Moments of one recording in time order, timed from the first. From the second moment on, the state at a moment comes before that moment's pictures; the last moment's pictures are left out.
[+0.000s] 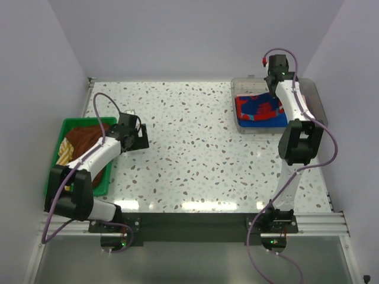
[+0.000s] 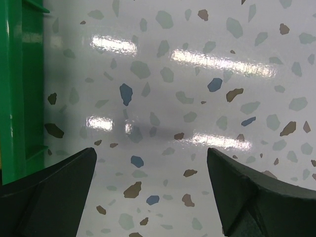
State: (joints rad) left arm -0.22 1.40 0.85 -0.43 -0.22 -0.36; right arm 0.01 2.09 1.99 -0.78 0.45 -0.35
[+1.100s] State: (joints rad) left arm -0.22 1.01 1.06 -0.68 -0.23 -0.36; right arm -0.02 1.40 1.82 -1.02 0.53 0.16
